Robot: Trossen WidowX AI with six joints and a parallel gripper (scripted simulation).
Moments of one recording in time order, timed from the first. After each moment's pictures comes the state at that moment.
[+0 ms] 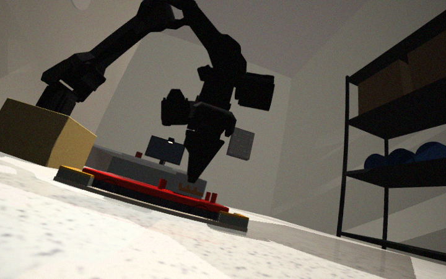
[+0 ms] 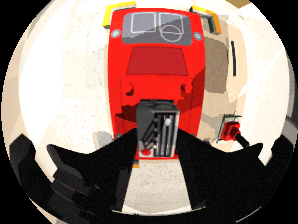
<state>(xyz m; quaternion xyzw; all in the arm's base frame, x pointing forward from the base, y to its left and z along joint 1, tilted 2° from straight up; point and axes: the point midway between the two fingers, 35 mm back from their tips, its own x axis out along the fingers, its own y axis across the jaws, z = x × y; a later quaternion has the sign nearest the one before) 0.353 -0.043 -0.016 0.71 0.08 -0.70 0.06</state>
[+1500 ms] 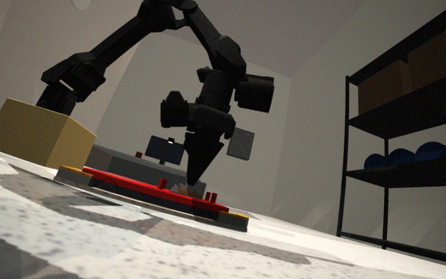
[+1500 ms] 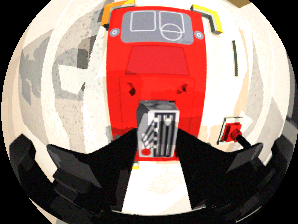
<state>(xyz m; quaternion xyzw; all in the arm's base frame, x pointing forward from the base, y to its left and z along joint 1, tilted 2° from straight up) 0.353 -0.043 -0.020 0.71 0.08 -0.70 0.06</state>
